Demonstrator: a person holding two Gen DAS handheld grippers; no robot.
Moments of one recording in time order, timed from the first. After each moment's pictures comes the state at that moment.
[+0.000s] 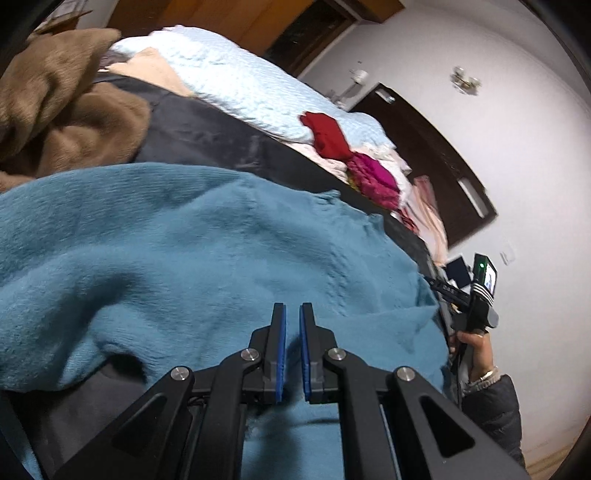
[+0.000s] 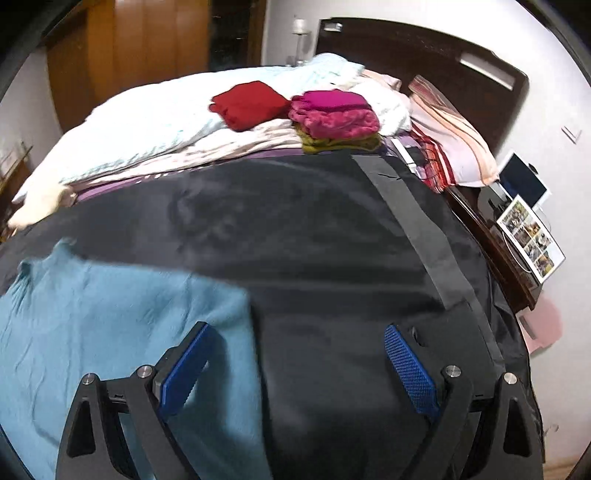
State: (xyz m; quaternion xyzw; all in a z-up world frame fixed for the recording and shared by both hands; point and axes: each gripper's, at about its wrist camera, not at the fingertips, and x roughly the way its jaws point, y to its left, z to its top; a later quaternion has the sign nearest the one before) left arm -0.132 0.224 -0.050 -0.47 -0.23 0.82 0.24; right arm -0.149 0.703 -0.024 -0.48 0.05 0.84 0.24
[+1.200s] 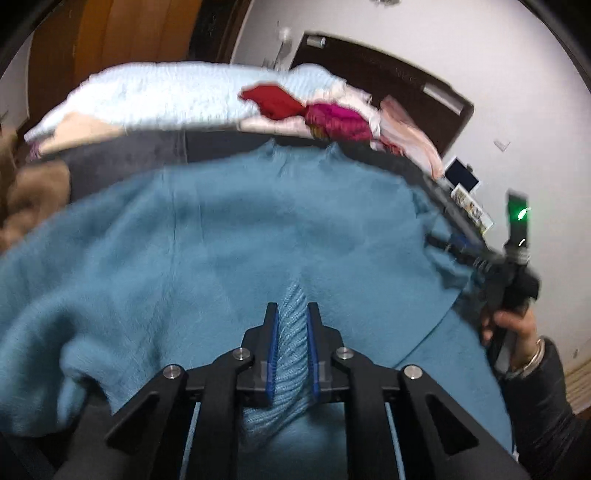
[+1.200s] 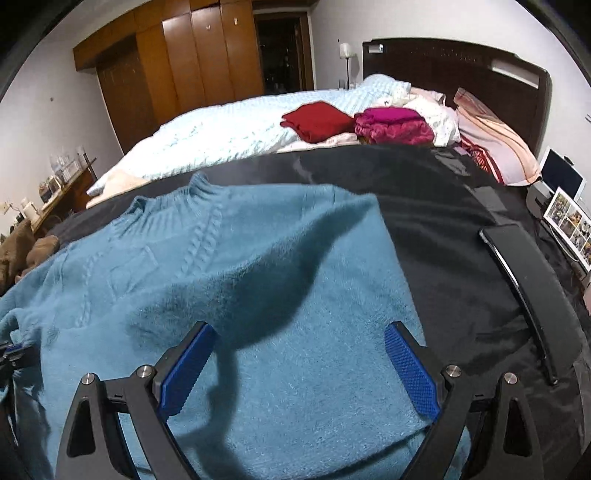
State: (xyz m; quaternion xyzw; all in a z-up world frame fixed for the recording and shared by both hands) left arm -0.105 0.287 -0.024 -0.44 -0.02 0.84 0.31; right arm -0.054 0.606 -0.034 -0.41 0.09 0.90 0.12
